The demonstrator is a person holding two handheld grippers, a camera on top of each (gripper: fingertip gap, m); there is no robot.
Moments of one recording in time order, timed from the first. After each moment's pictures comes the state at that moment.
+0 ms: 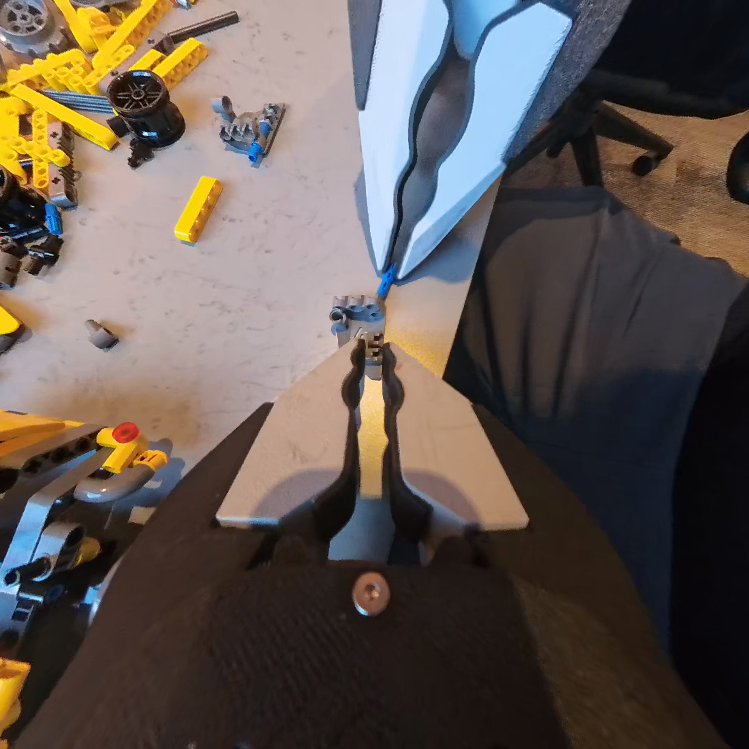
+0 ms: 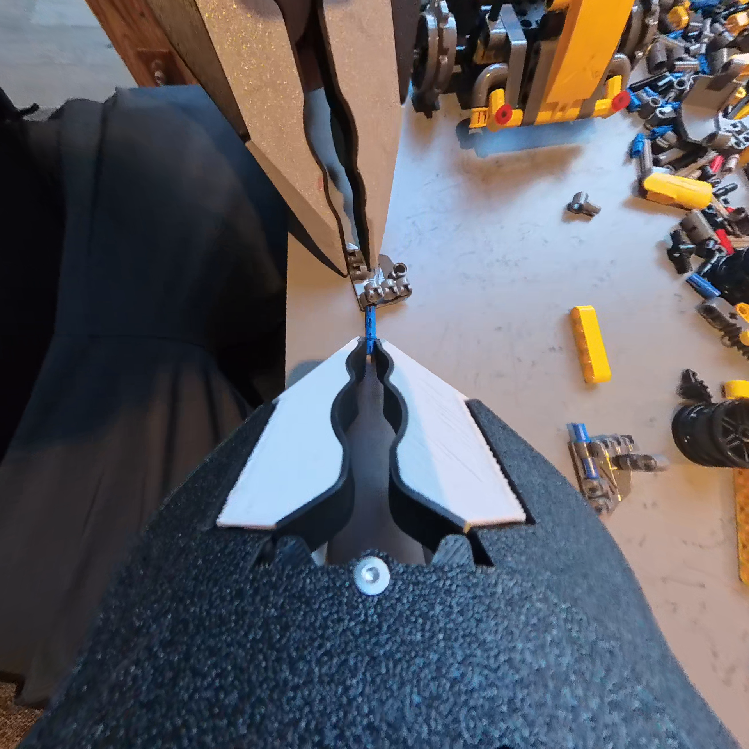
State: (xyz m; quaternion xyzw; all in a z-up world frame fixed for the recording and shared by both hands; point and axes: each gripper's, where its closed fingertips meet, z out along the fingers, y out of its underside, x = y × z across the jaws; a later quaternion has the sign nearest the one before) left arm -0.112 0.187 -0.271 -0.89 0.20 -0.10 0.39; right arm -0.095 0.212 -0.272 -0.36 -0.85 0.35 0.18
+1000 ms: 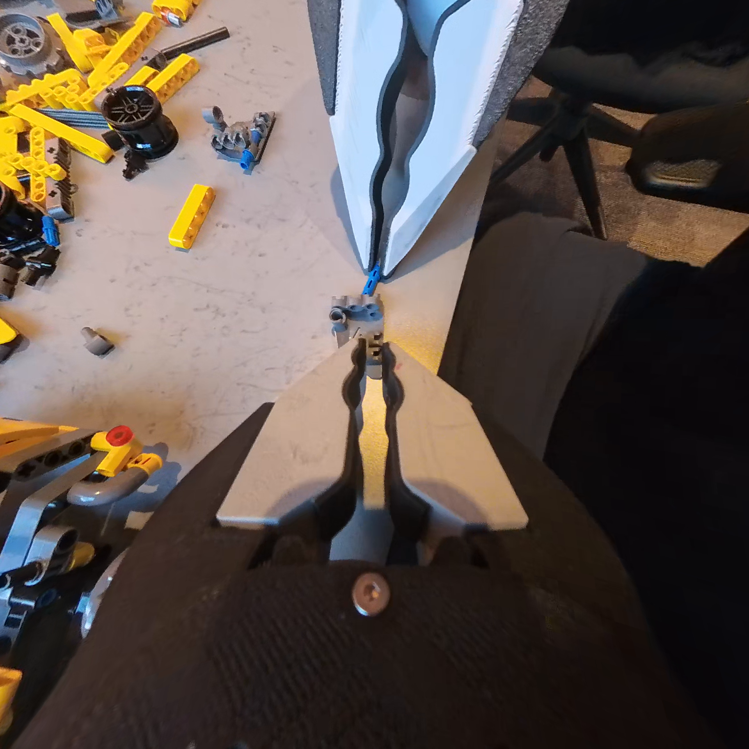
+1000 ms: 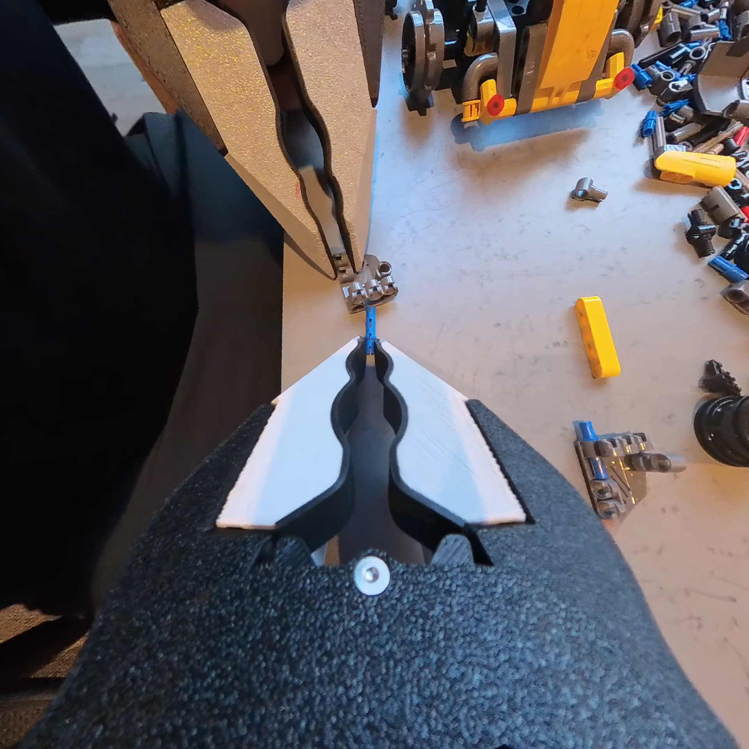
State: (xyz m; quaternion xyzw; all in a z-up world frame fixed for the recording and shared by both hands) left arm -0.110 0.185 -0.271 -0.89 0.22 -0.10 0.40; right arm -0.097 0.214 -0.272 -0.37 -0.84 0.37 0.14
